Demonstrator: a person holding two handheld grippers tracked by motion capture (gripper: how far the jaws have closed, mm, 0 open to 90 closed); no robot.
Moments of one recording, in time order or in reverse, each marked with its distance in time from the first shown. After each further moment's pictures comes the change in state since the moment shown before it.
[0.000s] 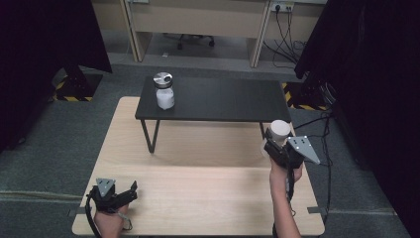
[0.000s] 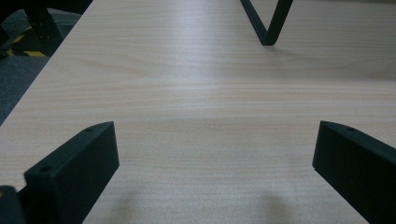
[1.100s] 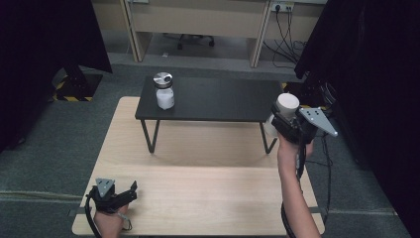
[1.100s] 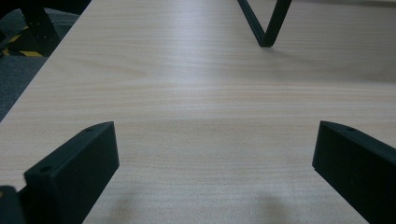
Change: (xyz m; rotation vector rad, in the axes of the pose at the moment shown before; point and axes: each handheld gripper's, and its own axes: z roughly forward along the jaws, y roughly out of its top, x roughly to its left) left arm 0.002 -0.001 0.000 -0.005 -0.011 -0.009; right arm -0.011 0.077 0.014 -0.043 0.041 0.033
